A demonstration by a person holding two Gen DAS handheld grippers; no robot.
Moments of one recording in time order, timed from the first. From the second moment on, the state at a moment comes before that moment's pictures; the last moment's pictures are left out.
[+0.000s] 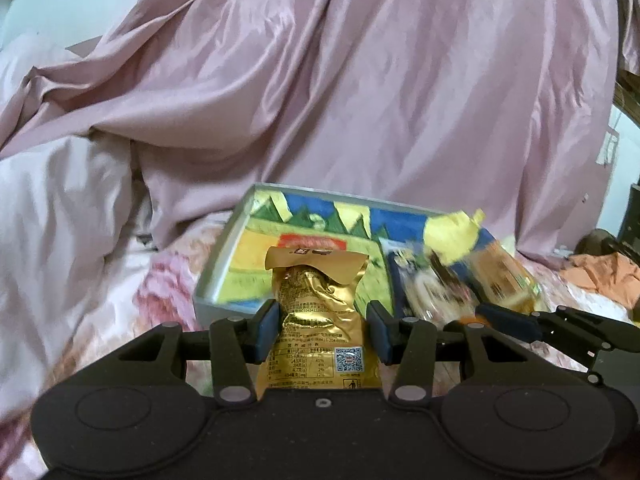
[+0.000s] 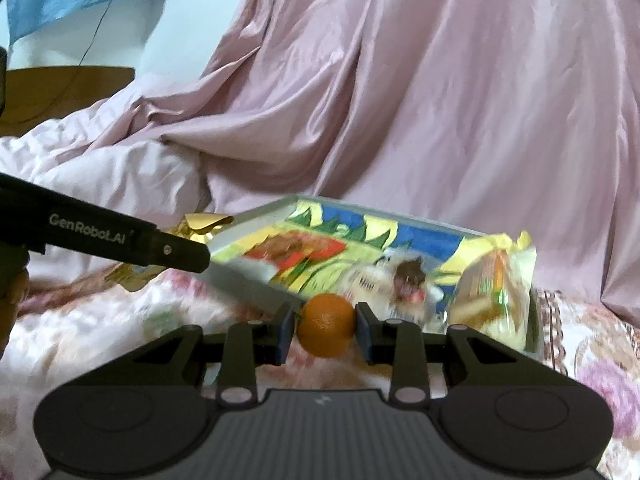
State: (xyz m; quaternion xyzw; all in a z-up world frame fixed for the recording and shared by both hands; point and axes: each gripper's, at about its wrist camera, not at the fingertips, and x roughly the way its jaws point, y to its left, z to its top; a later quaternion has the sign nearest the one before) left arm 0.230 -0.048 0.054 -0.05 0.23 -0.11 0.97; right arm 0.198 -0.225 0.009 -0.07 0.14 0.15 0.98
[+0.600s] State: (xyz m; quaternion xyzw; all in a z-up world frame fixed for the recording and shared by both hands) left arm 0.302 -0.052 0.040 -0.05 0.24 -0.10 0.97; right arm 0.218 -0.233 -0.011 -0.06 0.13 0.17 0.97
